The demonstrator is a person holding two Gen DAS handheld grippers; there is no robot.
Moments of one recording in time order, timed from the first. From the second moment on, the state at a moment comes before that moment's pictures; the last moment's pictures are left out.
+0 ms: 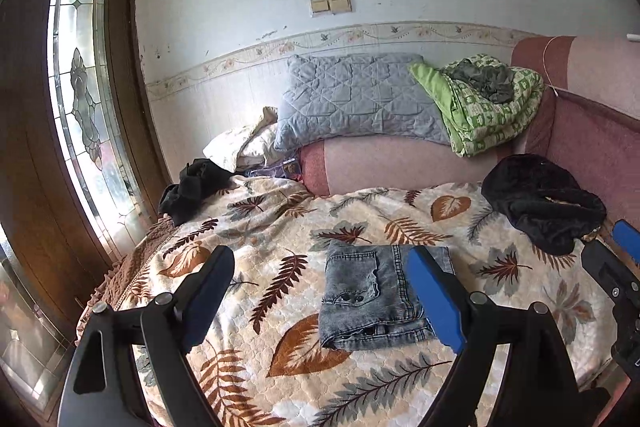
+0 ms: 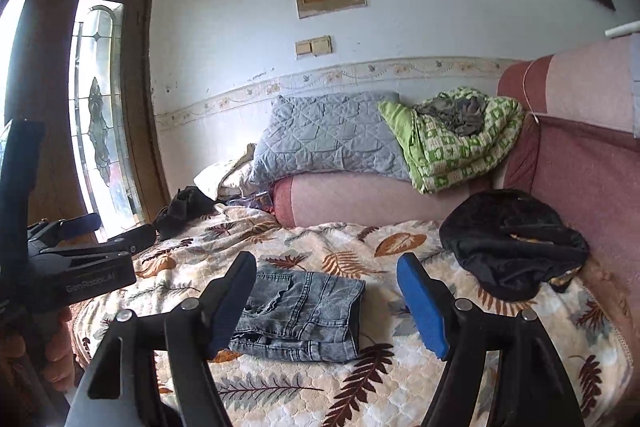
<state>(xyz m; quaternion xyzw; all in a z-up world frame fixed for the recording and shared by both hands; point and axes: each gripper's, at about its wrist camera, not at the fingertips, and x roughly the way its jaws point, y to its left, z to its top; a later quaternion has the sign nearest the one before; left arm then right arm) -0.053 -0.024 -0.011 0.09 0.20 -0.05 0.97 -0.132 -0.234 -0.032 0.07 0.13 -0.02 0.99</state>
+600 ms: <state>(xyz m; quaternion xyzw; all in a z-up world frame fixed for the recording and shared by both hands) -0.065 -0.027 -0.006 0.10 0.16 -0.05 0.98 -0.137 -0.229 -0.029 0.05 0.11 -0.04 0.99</state>
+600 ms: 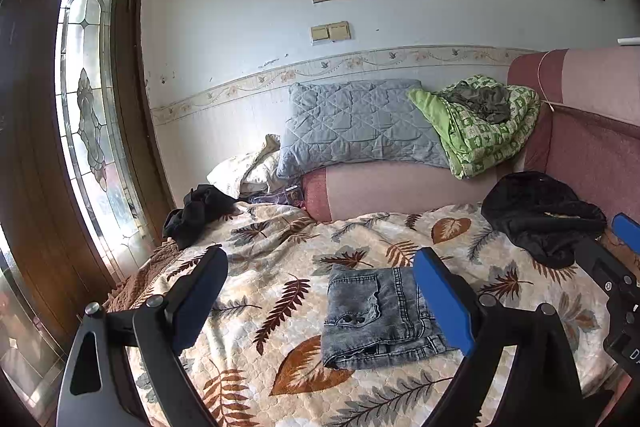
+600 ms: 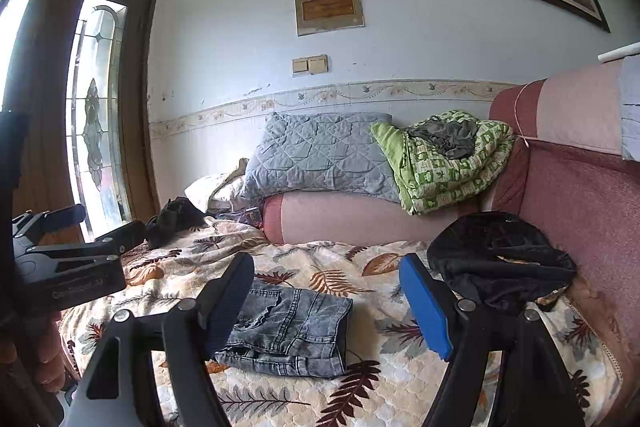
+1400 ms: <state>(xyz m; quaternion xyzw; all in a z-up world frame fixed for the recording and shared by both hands) -0.061 -0.019 -0.007 0.09 0.16 -0.03 0.98 -0.134 -0.220 -0.027 0.05 0.10 -0.04 0.99</state>
